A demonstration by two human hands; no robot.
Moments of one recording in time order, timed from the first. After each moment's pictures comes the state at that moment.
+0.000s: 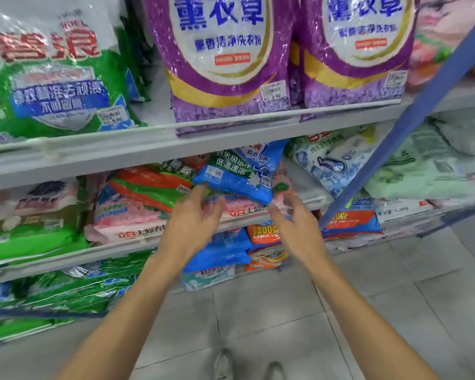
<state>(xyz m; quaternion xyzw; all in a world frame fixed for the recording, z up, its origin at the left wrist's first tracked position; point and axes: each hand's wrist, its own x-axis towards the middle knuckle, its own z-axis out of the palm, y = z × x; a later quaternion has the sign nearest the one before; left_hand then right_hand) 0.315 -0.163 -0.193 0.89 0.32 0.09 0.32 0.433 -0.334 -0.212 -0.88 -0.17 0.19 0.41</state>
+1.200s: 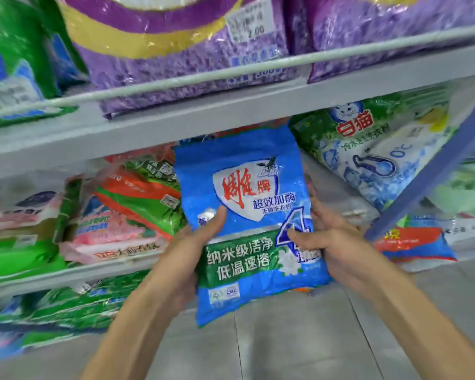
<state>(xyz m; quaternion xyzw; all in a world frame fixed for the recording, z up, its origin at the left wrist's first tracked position) 0.348 -0.193 -0.224 0.48 0.41 0.09 0.77 0.508 -0.340 -0.283 -0.51 -0.12 0.47 0.71</state>
